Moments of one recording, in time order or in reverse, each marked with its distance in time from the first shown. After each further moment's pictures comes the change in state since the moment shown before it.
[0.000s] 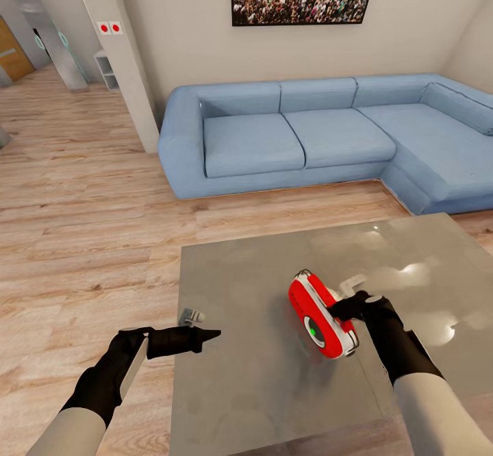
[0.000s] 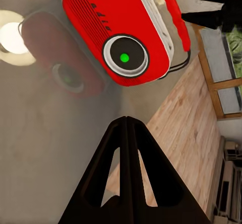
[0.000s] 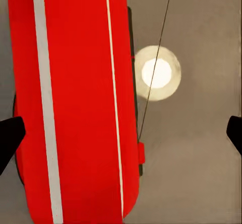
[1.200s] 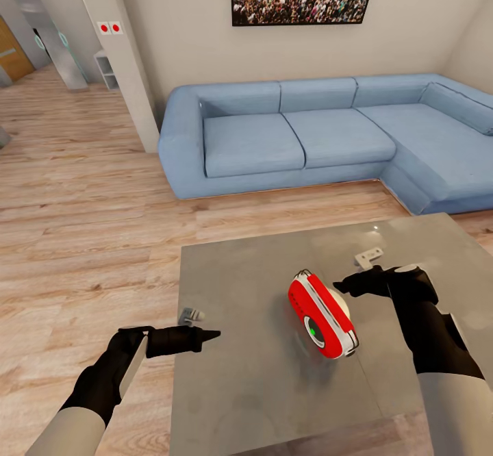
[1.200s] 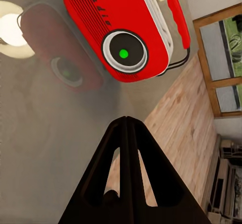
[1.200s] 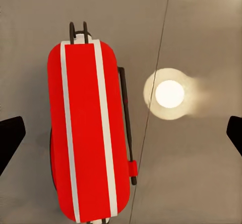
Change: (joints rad) left arm 0.000 0.002 0.000 -0.016 -0.002 0.052 0.000; right arm 0.000 -0.067 0.006 -0.403 0.007 0.291 0.324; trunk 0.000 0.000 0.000
